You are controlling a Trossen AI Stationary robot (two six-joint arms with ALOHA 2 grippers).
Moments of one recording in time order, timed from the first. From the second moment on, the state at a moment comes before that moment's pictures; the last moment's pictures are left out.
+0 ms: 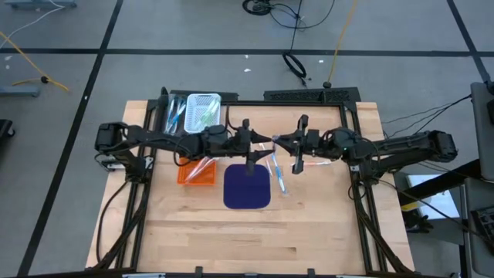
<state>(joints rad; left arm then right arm) 0.05 1.65 1.06 0.59 -0.01 0.01 -0.01 1.09 0.66 0.64 0.10 -0.09</state>
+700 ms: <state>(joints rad) 0.05 1.69 1.07 0.65 -0.01 -0.04 -0.02 1.09 0.66 0.62 0.10 -0.09</state>
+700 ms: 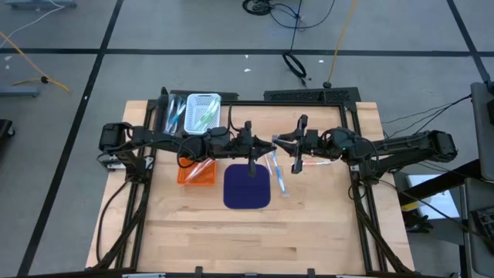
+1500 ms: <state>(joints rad) 0.02 1.38 1.07 -0.13 -0.33 -0.12 -0.02 1.06 0.66 0.38 0.10 -0.05</state>
